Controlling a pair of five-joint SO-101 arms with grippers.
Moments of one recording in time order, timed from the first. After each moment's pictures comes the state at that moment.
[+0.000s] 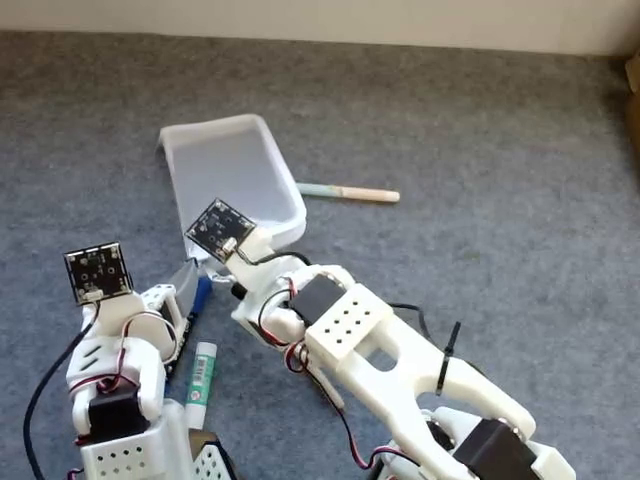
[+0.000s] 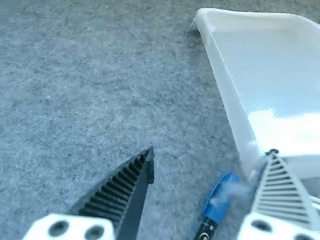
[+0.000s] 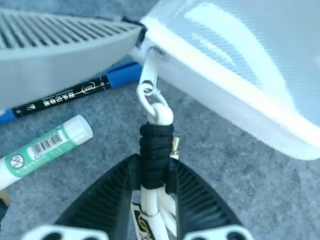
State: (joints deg) left arm -20.0 -103.9 89.5 58.0 7.1; right arm -49.1 -21.5 38.5 48.7 10.6
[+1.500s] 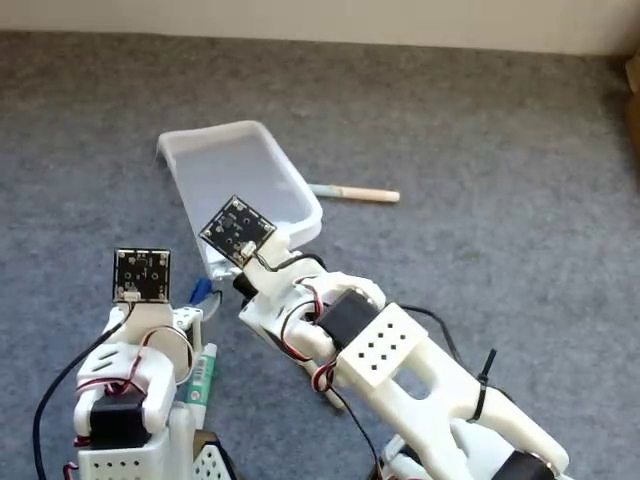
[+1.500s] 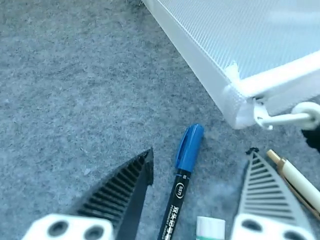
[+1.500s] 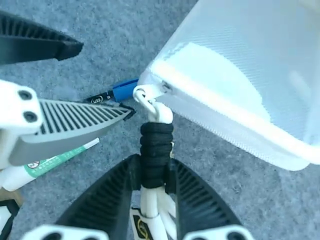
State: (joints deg) left arm -10.4 -103.9 83.2 73.3 0.2; right arm -48.6 -34.0 42.0 50.9 10.6
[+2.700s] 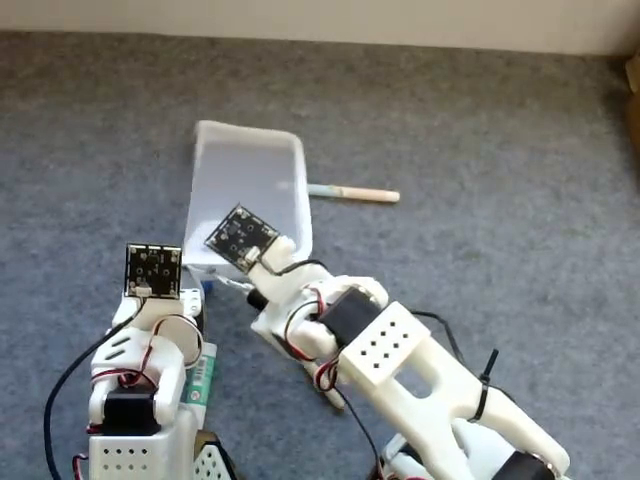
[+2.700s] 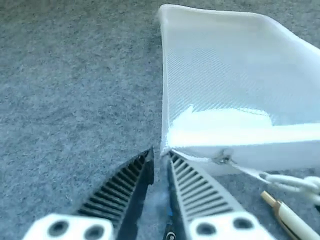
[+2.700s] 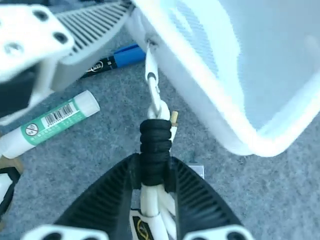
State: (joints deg) left arm -9.9 -103.8 91.0 56.0 0.3; right arm -46.6 -34.1 41.9 58.5 13.1
